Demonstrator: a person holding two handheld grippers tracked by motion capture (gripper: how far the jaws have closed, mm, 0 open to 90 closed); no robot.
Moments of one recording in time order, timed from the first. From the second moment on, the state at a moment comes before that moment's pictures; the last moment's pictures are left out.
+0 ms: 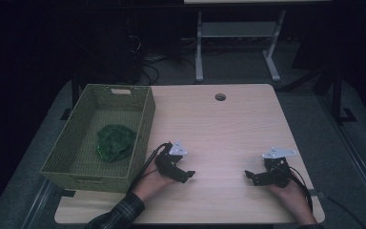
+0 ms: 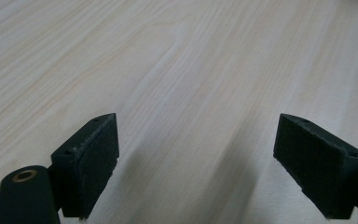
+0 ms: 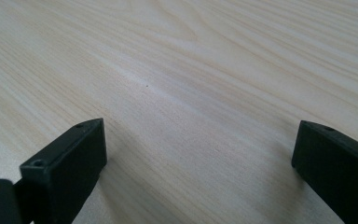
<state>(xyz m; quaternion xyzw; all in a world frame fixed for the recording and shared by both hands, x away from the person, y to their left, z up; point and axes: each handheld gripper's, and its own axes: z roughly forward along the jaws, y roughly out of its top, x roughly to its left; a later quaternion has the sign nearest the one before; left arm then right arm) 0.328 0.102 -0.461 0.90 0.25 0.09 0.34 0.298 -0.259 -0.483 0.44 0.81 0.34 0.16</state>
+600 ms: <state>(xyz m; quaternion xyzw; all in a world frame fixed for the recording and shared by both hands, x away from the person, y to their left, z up) 0.331 0.109 -0.479 0.89 0.24 0.10 0.38 0.297 -0.259 -0.483 0.44 0.81 0.34 0.16</state>
